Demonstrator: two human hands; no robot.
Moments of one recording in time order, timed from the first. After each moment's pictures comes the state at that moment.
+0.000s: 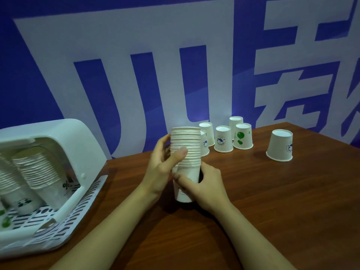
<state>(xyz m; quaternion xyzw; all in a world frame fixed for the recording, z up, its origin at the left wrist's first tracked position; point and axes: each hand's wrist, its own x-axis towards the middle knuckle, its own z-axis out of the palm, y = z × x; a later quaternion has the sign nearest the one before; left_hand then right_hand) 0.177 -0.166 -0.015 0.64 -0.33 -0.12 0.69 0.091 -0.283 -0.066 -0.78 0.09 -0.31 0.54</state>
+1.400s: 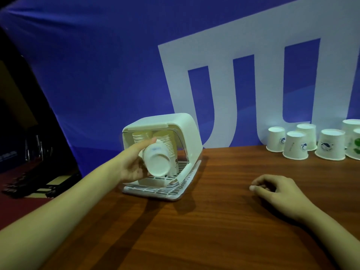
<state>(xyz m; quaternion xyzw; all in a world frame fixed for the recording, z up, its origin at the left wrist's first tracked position) 0.160 0.111 0.080 0.77 0.04 -0.06 0.63 0.100 -0.252 -0.071 -0.88 -0.02 -0.15 0.45</state>
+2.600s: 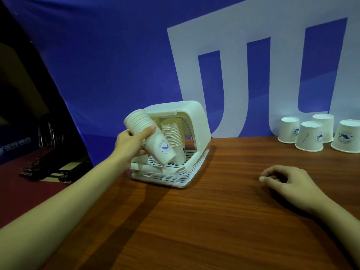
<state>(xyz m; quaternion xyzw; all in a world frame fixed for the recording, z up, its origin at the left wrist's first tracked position) 0.179 0.143 0.067 0.78 0.05 0.13 0.61 0.096 -0.249 -0.066 -0.89 -0.01 -0.15 0.43</state>
